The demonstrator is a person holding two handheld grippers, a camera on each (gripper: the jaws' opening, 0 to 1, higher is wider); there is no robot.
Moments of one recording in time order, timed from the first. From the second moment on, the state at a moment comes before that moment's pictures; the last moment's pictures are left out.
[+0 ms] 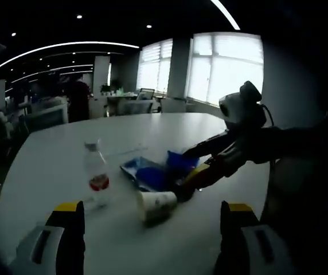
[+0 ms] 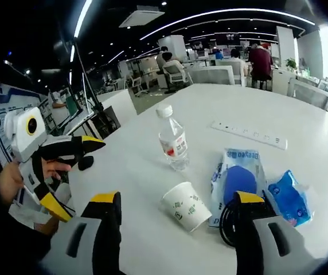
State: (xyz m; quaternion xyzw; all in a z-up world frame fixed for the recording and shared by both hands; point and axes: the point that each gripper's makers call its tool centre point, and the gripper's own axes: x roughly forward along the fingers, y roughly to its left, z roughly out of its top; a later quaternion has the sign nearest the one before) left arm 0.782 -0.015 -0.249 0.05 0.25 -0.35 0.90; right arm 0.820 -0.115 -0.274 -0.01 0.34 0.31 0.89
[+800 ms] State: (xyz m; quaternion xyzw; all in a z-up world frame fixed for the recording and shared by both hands) left arm 0.761 -0.007 -0.265 0.02 0.26 -0.35 0.90; right arm 0.852 -0.073 -0.325 -0.09 0.42 0.31 0.85
